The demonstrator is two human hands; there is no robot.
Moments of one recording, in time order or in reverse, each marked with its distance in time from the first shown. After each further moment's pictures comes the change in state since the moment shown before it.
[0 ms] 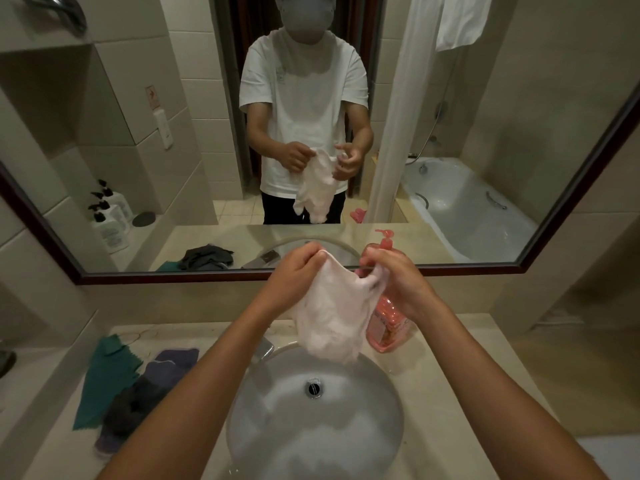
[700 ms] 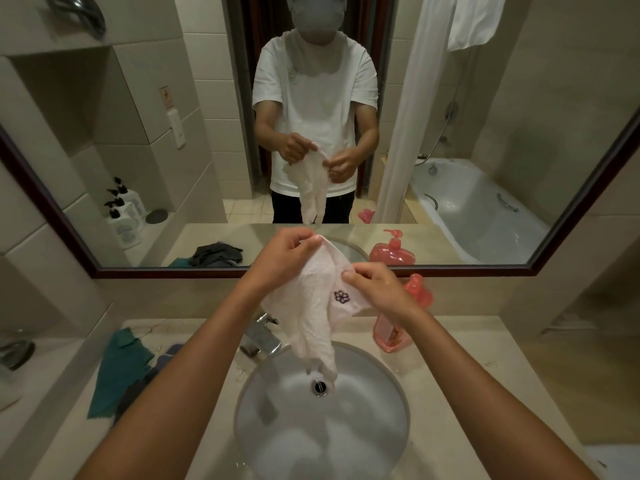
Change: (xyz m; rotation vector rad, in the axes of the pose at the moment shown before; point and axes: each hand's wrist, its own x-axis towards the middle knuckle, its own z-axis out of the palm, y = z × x) left_hand 0.007 0.011 -0.036 0.068 0.013 0.003; right_hand -0.012 0.014 0.032 -0.531 -0.158 -0.188
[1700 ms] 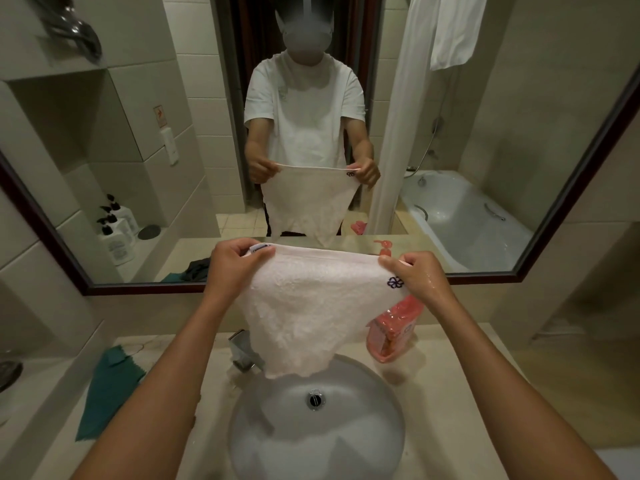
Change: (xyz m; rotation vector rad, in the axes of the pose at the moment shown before) left_hand -0.007 -0.045 -0.034 -0.077 0.388 -0.084; right_hand 0.002 0.007 -0.074 -0.272 0.453 0.112
